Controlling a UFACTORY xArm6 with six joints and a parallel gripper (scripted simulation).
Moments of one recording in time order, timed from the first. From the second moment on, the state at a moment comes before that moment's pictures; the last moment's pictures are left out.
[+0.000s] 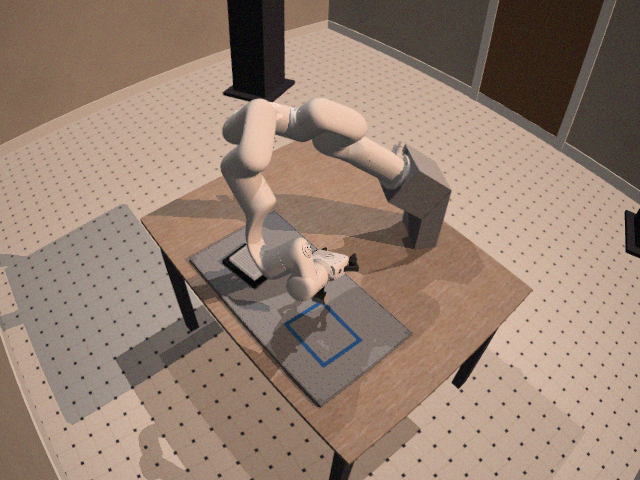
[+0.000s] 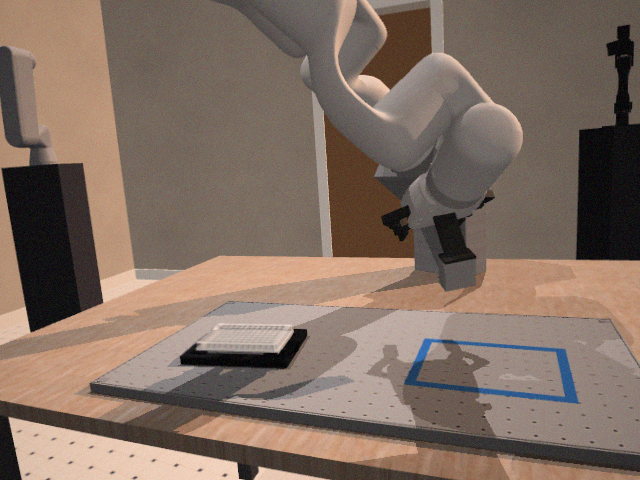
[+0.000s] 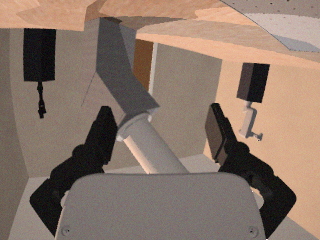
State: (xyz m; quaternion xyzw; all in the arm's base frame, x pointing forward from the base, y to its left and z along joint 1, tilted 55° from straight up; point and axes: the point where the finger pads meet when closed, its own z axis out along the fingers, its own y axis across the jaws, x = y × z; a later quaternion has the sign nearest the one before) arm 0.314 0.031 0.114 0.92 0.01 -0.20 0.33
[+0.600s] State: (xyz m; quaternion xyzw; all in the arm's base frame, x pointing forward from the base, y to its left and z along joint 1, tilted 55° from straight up) arm 0.357 0.026 0.169 0.98 0.00 -0.13 0.12
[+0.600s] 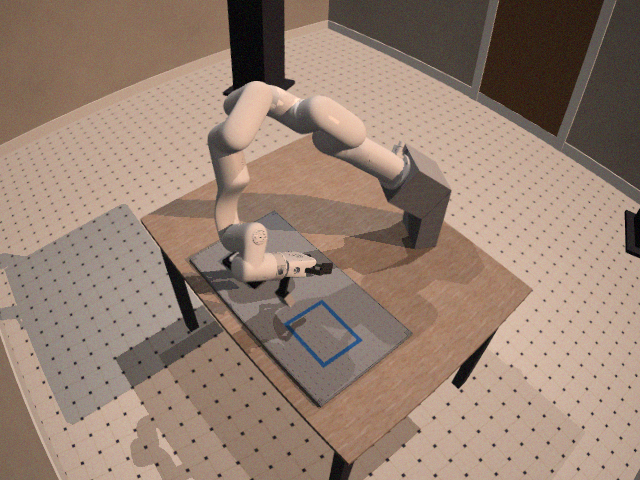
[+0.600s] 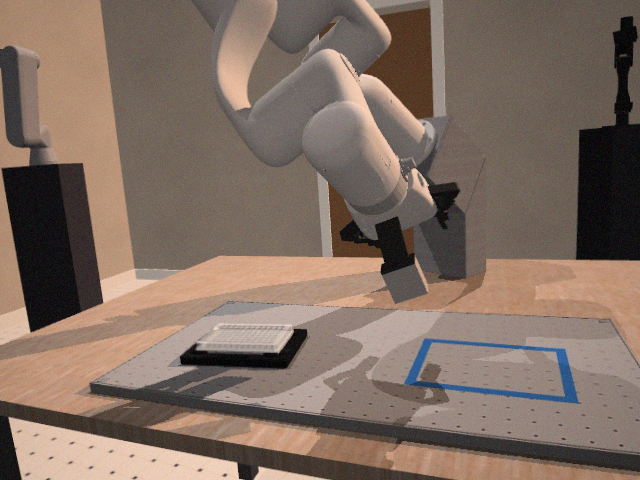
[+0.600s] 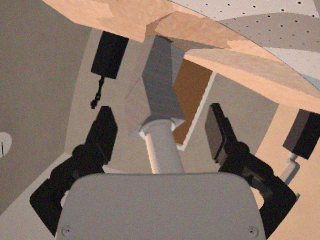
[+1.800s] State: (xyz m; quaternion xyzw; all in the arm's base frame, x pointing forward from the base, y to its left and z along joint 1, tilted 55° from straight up) arm 0.410 -0.049 0.251 0.99 0.07 0.05 0.06
